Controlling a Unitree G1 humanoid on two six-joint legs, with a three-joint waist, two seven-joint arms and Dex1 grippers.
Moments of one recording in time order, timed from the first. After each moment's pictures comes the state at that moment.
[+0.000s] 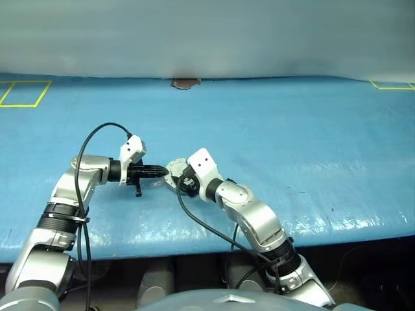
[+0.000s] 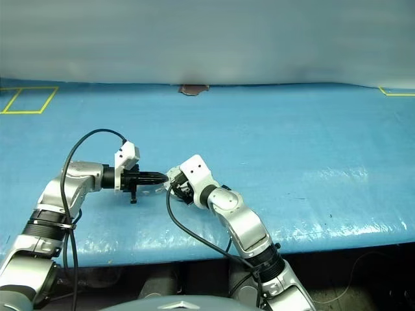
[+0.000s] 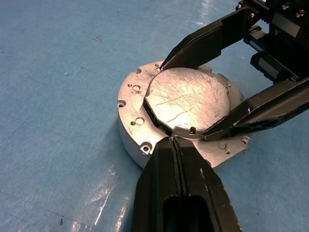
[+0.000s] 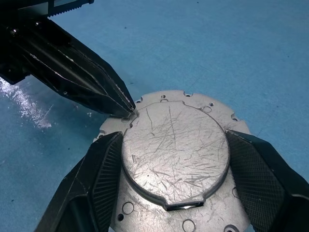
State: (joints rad) left arm -0.44 0.66 -0.13 0.25 -0.26 0.40 -1.23; right arm -0.29 -0.03 0.44 -0.22 0.06 0.77 0.28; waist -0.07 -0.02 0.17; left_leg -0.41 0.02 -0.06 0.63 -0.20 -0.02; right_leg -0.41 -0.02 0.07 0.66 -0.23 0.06
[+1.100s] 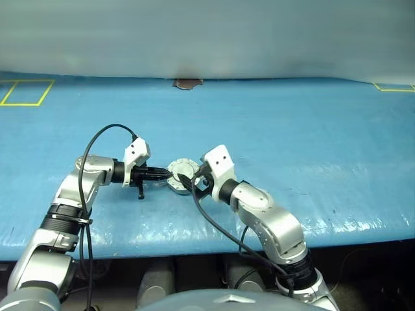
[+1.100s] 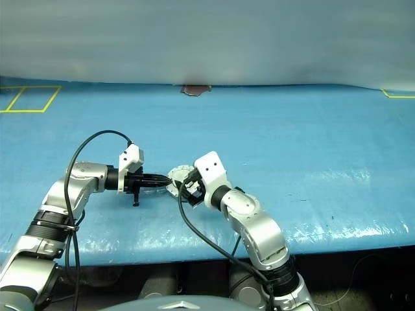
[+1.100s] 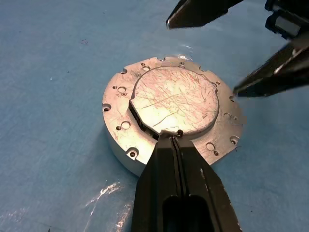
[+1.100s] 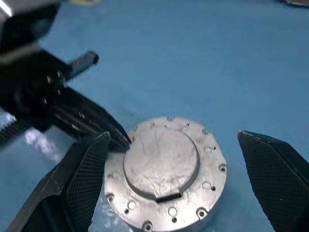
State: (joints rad) left arm -0.44 0.65 -0.15 0.23 -0.25 0.38 -1.25; right arm -0.18 0.03 0.27 -0.50 0.20 0.89 0.27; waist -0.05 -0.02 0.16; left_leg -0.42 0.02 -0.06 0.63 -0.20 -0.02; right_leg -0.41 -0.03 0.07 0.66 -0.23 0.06
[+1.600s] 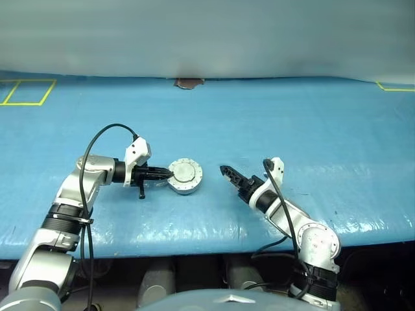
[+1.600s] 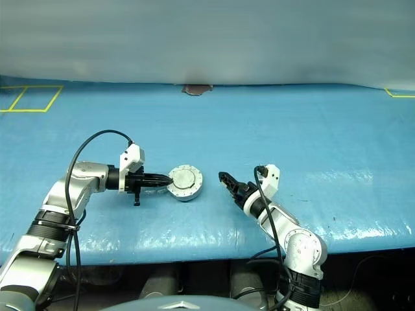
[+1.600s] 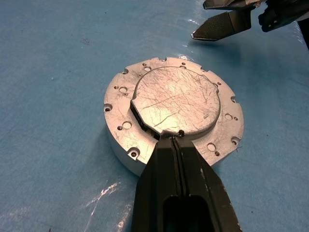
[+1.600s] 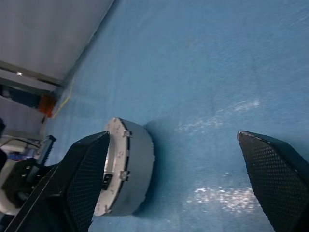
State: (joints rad) left arm -0.44 0.64 -0.16 0.24 -0.25 0.38 -1.24; right arm -0.06 0.08 -0.28 -0.35 1.01 1.06 -0.02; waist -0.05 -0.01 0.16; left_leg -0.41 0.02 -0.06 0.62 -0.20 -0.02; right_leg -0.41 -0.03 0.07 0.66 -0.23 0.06
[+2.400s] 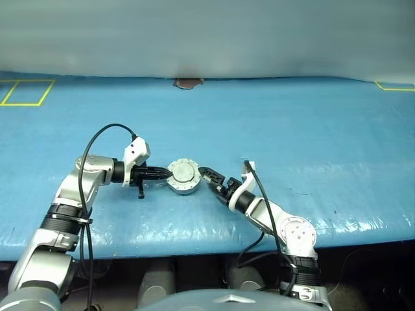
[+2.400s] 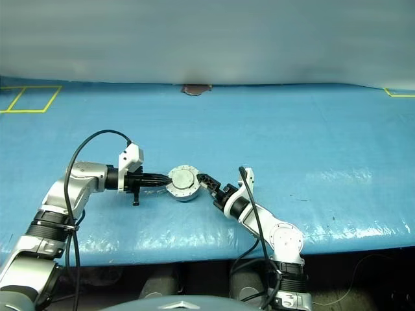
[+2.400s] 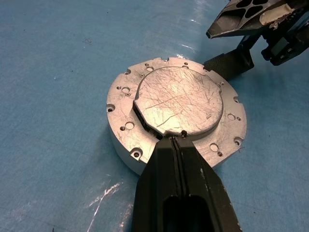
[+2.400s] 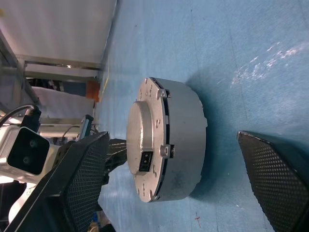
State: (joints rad) left arm -0.44 0.65 -0.15 0.24 -0.25 0.38 -1.24; right arm -0.10 0.07 -0.12 -0.09 1.25 0.96 -0.09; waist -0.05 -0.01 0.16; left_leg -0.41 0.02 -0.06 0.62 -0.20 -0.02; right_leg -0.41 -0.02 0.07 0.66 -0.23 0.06
